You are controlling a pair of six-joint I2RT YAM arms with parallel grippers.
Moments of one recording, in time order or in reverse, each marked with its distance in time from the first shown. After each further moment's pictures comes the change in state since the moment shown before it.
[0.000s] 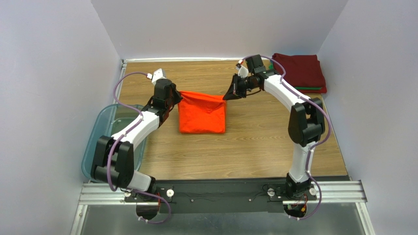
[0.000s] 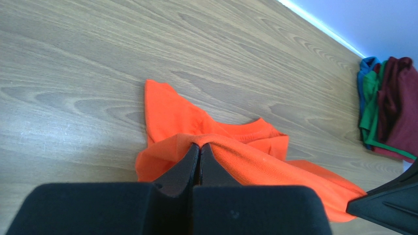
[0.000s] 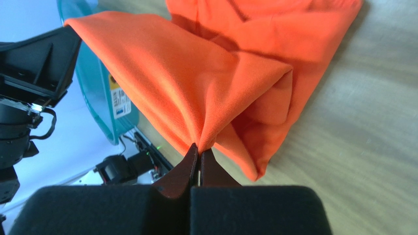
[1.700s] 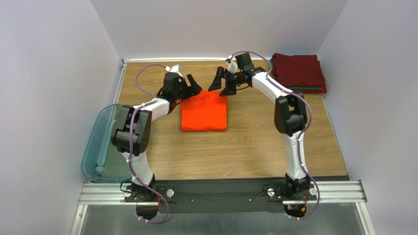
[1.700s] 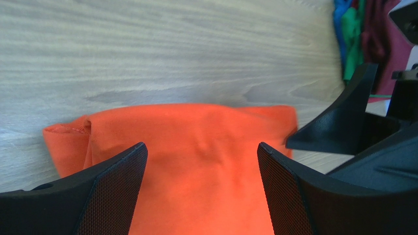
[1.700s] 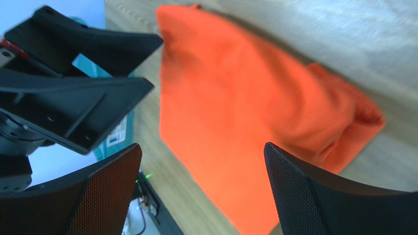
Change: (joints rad) left arm 0.031 0.403 0.198 0.216 0.370 0.085; right arm 0.031 0.273 0.257 0.136 -0.019 -0.002
